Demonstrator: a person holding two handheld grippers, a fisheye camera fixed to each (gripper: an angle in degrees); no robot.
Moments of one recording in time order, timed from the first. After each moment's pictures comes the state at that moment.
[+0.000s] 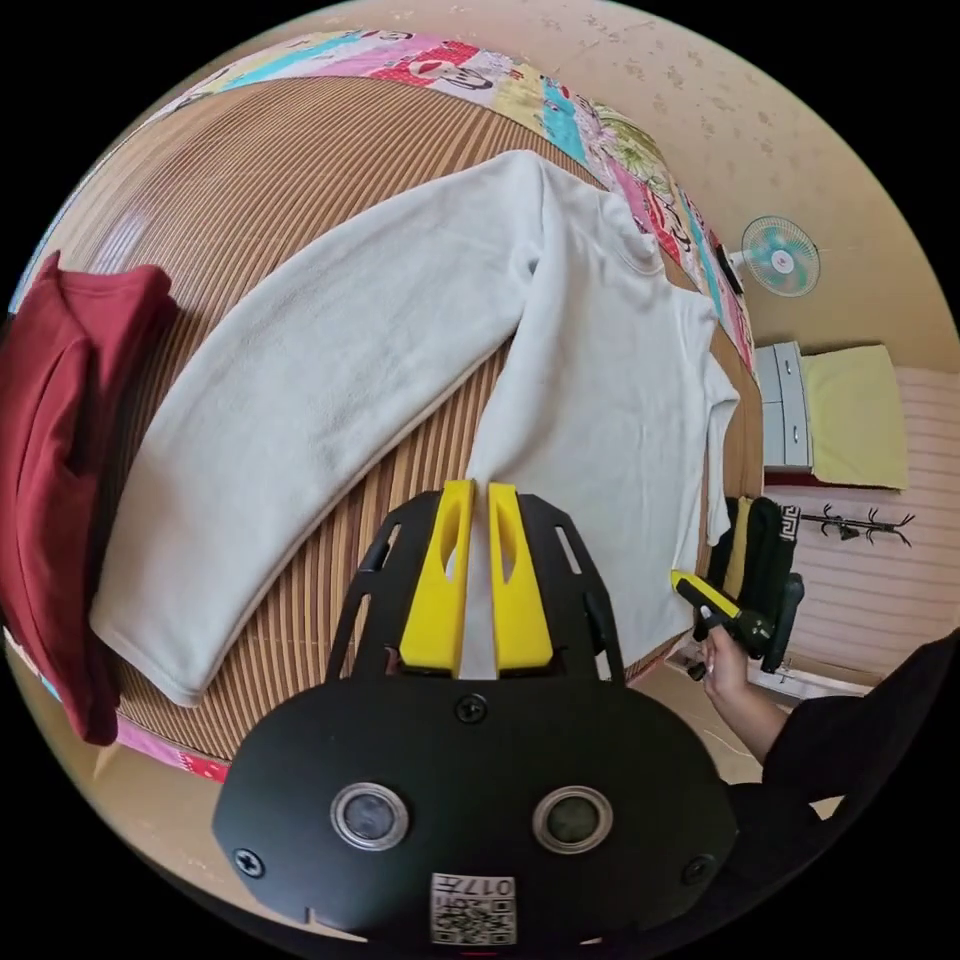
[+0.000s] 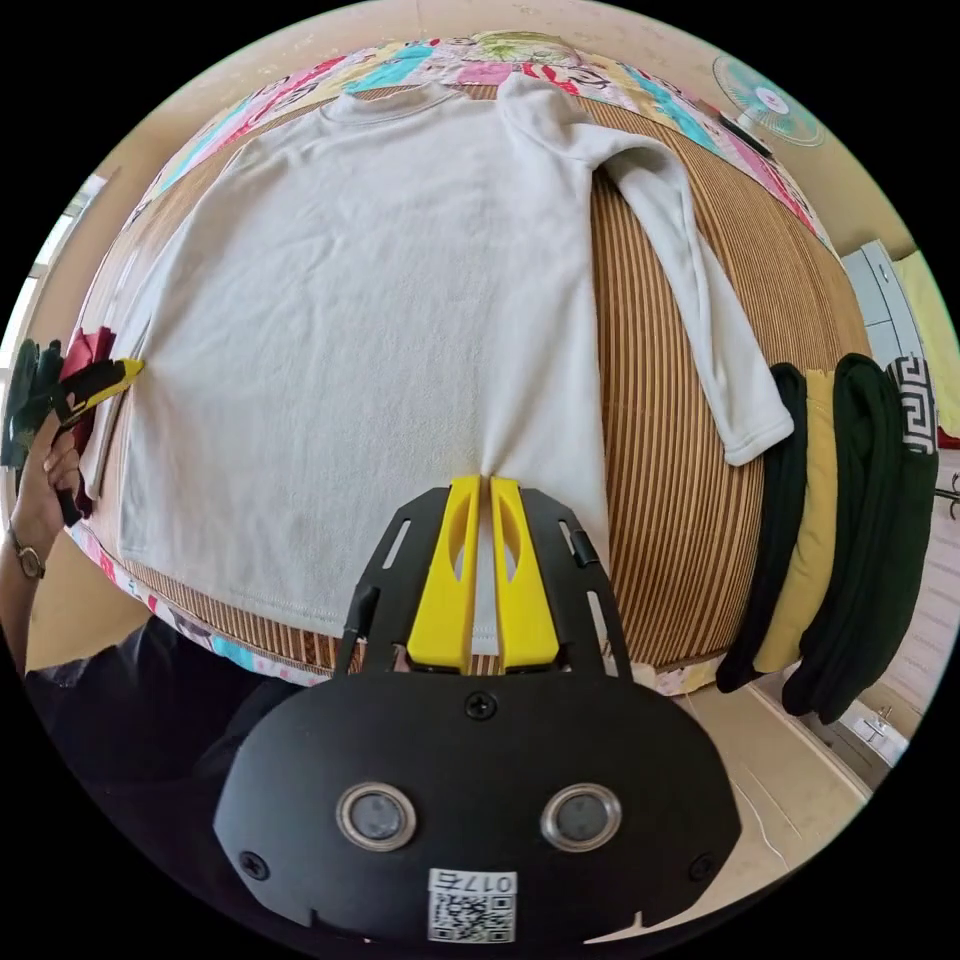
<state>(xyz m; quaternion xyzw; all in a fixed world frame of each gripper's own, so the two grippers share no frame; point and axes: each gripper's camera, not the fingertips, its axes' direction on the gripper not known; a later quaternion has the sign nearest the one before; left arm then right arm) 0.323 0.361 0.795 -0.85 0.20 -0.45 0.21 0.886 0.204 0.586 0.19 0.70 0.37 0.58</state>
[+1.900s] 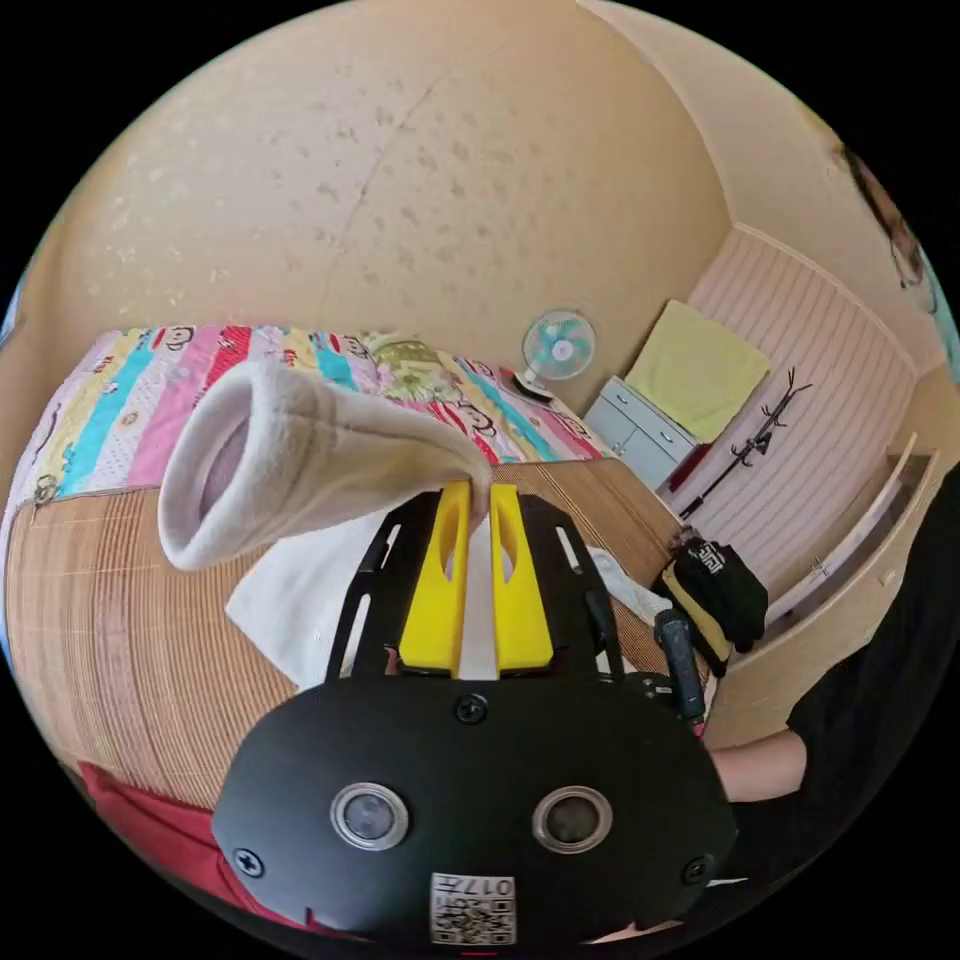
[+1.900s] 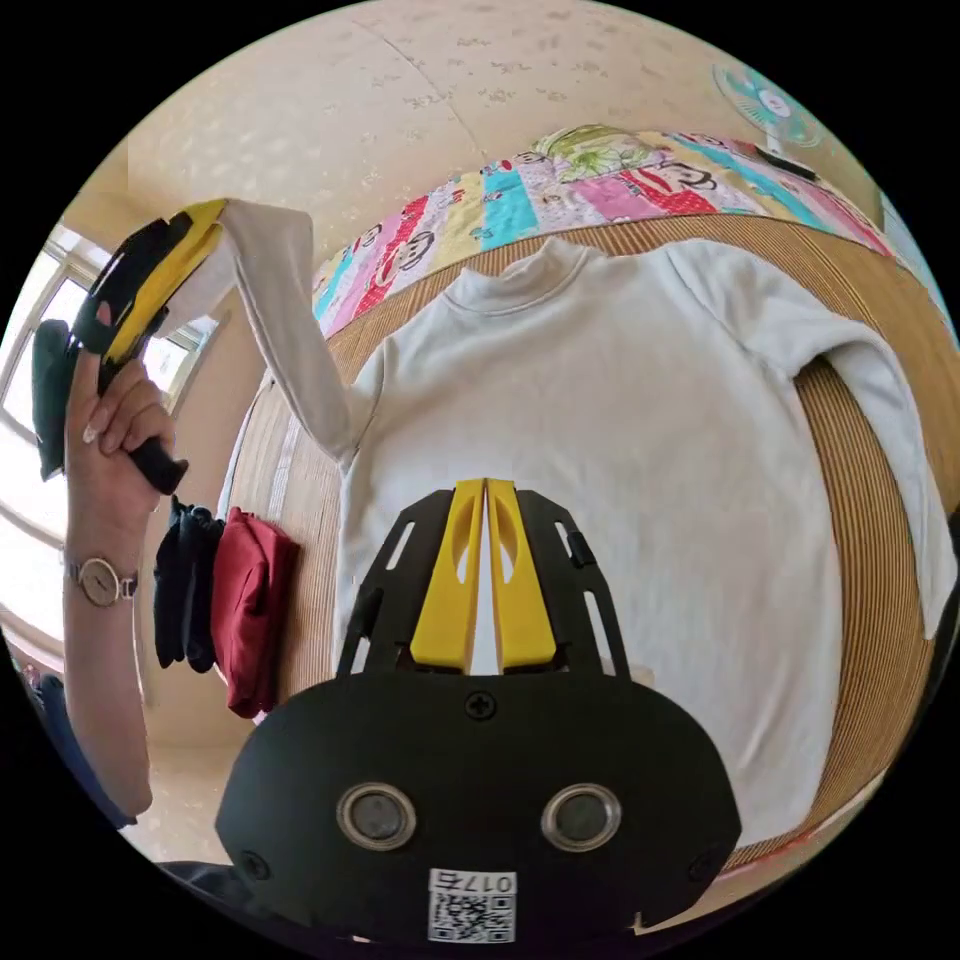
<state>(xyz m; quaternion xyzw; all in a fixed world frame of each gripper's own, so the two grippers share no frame) 0.336 0.187 1.064 -0.62 0.39 -0.45 0.51 0.665 0.268 0.536 0.44 0.57 0.22 0.65</state>
